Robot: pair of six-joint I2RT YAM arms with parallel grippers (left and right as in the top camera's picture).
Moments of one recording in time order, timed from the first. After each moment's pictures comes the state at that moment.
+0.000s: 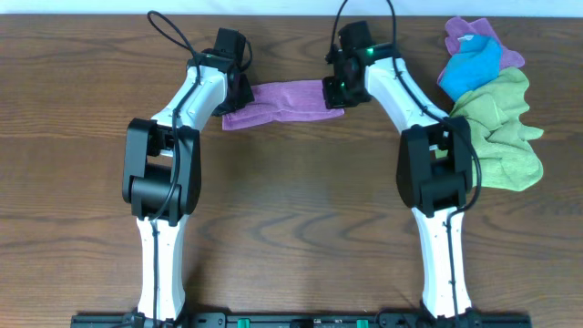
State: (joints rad) left arm -0.22 2.33 1.82 -0.76 -0.05 -0.56; right arm 0.29 2.47 2.06 -0.90 -0.17 0.11
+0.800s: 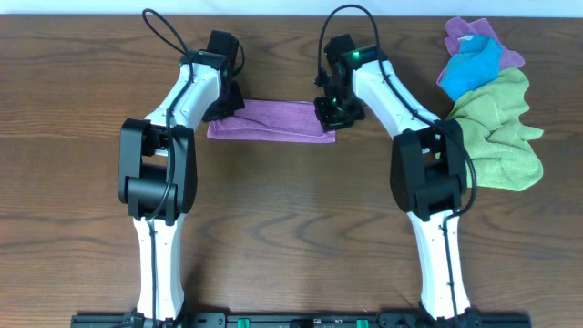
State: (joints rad) left arm -0.19 2.33 1.83 -0.90 -0.10 -0.49; right arm 0.32 2.45 2.05 -1.16 -0.24 0.08
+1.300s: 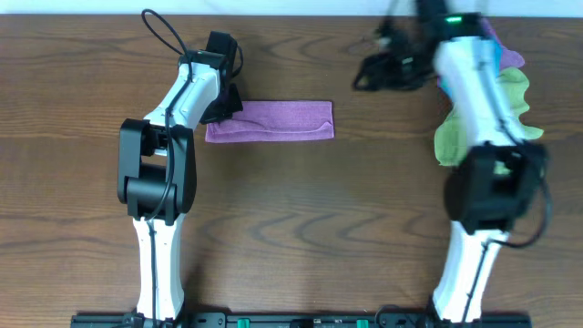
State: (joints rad) left arm -0.18 2.33 1.84 -0.94 -0.11 -0.49; right arm 0.01 2.21 2.09 -1.18 -0.59 -0.10
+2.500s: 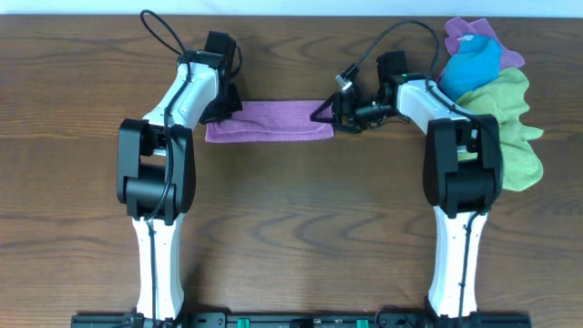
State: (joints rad) left arm -0.18 2.33 1.84 -0.94 -0.09 -0.49; right arm 0.13 2.40 1.69 -0.66 -1.05 0.08
